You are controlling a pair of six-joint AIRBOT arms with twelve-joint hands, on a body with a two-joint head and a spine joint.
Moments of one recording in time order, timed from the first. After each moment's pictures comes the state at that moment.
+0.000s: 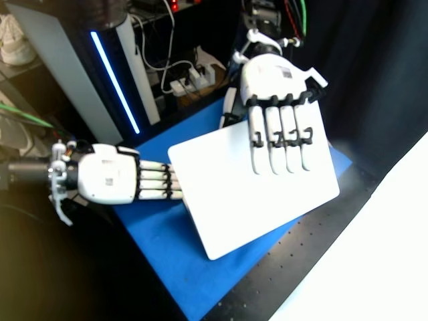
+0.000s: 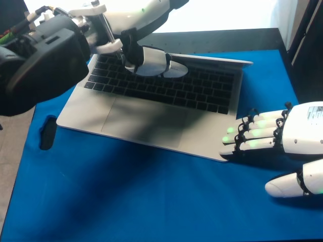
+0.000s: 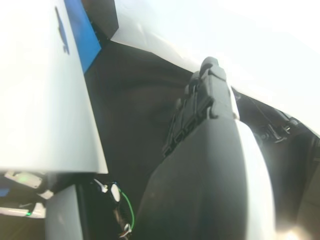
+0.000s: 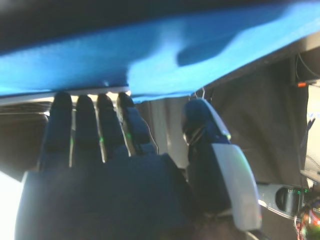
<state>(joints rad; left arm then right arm) 0.41 -1.19 1.20 -0.22 -0.46 1.52 -0.81 -0.98 1.23 -1.08 0.67 0.02</state>
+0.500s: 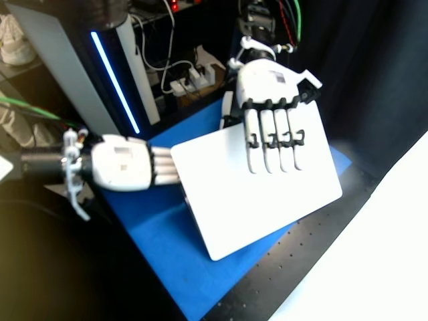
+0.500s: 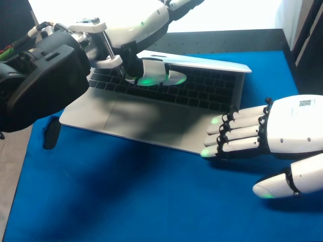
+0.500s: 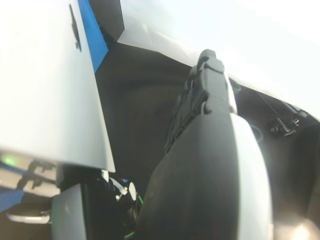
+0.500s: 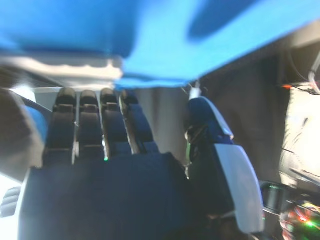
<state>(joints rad) 0.46 -1.18 1.17 -0.23 -0.52 1.51 -0.73 -0.99 1.22 -1.17 0.70 0.04</state>
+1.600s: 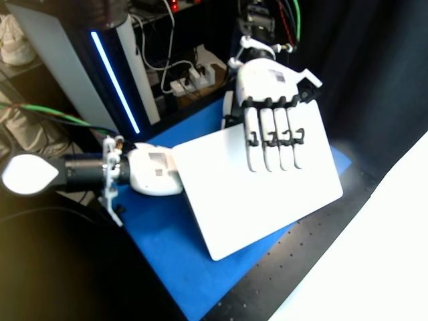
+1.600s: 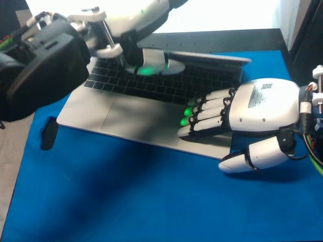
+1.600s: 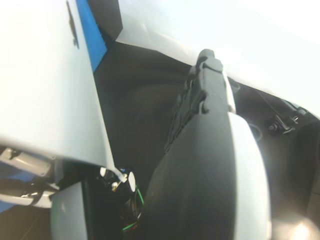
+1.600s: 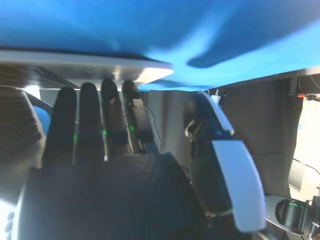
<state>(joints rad) 0.41 -1.19 1.19 -0.23 -0.50 1.51 -0.66 -1.17 1.36 -1.21 0.62 0.04</state>
